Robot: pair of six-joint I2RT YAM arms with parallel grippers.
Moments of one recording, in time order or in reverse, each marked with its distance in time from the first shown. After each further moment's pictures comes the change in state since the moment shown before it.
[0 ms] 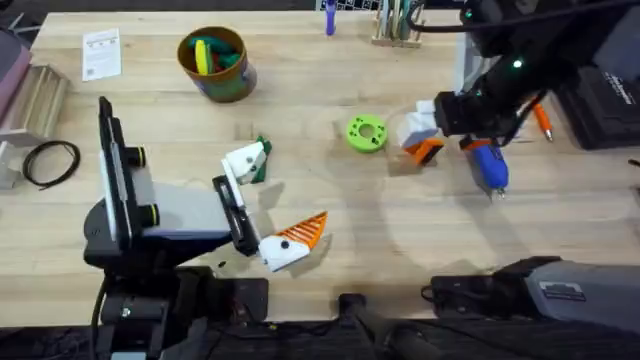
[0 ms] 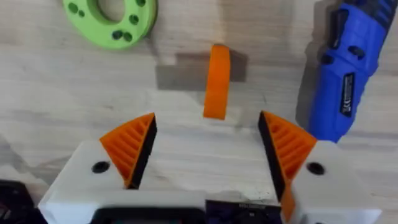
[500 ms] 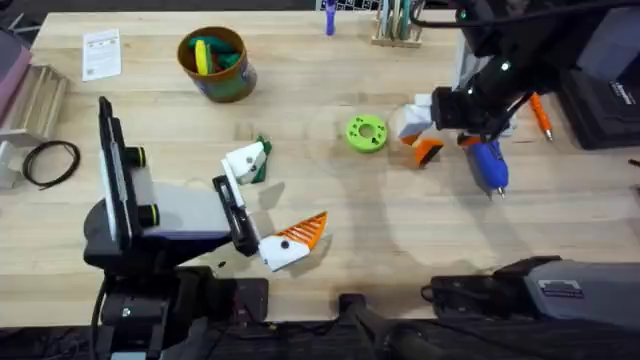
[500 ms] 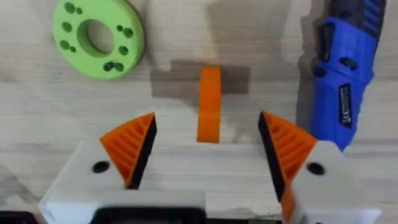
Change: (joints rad) left arm 0.000 0.000 0.000 0.000 0.000 0.000; right arm -0.016 0.031 -0.028 0.101 0.033 0.075
